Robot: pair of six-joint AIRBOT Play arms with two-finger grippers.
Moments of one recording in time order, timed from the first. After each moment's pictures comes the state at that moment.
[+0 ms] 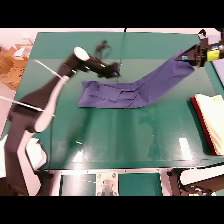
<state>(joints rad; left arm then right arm) -0.32 -2.02 2.05 0.74 -1.14 -1.44 -0.32 -1.65 1.88 -0.57 1.71 1.39</state>
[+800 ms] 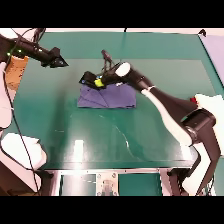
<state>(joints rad) 0.12 -1.89 2.06 0.83 -1.50 -1.34 0.58 -1.94 1.77 -0.66 0.73 1.61</state>
